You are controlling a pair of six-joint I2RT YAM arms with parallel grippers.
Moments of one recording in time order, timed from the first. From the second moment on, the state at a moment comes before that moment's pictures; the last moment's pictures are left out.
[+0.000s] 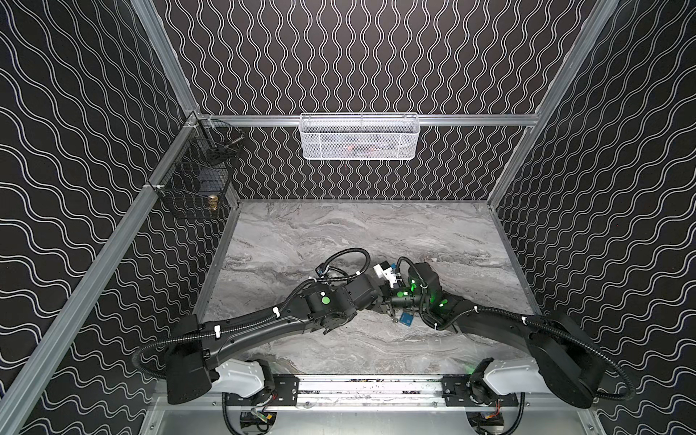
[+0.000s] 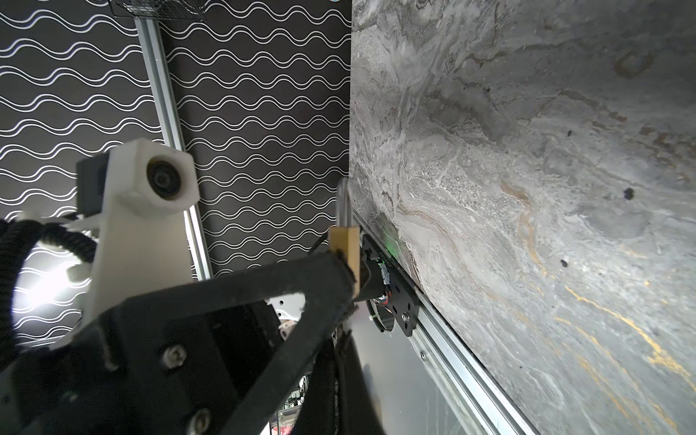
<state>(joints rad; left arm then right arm) -1.12 1.33 1.10 -0.80 -0.48 -1.64 0.77 1.36 0.59 0.47 -0.74 1.31</state>
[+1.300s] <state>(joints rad) -1.12 1.32 1.19 -0.81 -0.51 -1.59 0.78 1.19 0.58 0.40 -0.68 1.18</state>
